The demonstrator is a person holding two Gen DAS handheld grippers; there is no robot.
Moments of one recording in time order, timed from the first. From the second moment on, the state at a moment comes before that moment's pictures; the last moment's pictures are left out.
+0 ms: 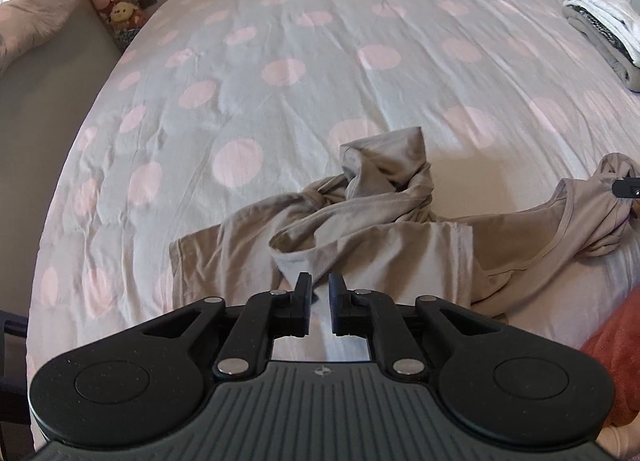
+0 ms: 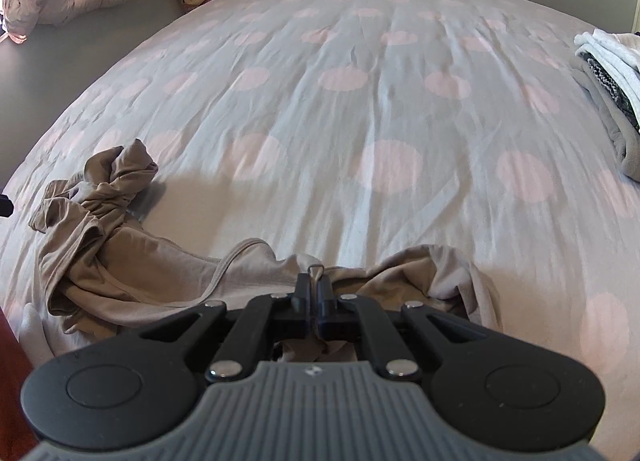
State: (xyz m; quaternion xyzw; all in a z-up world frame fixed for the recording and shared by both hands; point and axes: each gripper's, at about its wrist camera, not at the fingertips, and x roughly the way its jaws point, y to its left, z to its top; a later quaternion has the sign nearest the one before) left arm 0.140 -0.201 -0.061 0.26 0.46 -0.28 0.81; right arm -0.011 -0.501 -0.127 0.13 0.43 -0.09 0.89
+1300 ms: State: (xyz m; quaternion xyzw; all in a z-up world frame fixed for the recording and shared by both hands) left arm 0.202 -0.232 -0.020 0.20 0.37 -0.29 0.86; right arm -0.010 -0.547 -0.068 0.10 0.32 -0.18 0.93
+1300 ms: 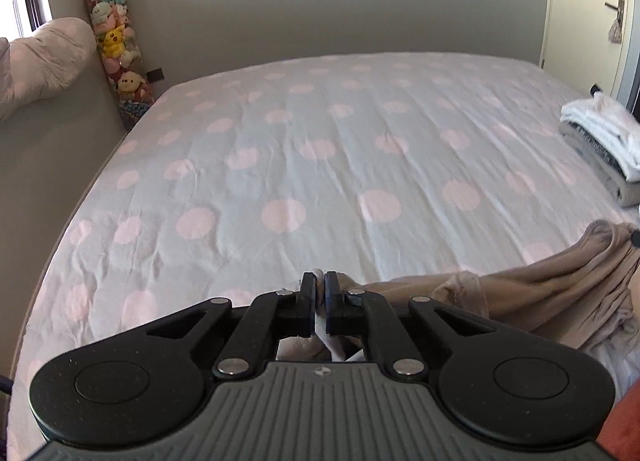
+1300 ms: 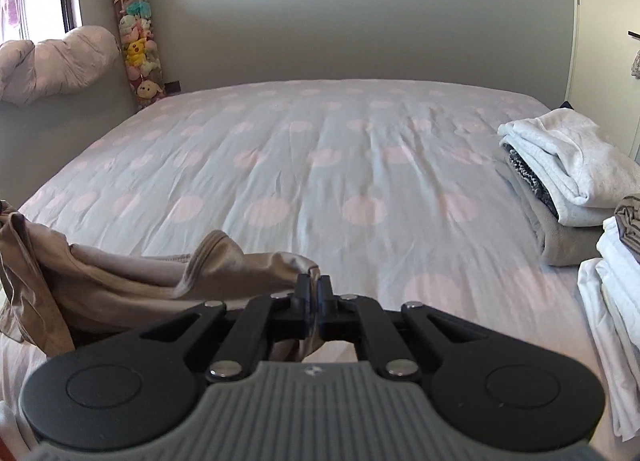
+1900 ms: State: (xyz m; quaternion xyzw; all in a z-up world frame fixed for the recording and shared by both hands) left arm 0.156 -0.187 -0.132 0.34 0.57 -0.29 0.69; right arm -0.009 -0.523 -0.129 0.10 0.48 -0.09 0.87
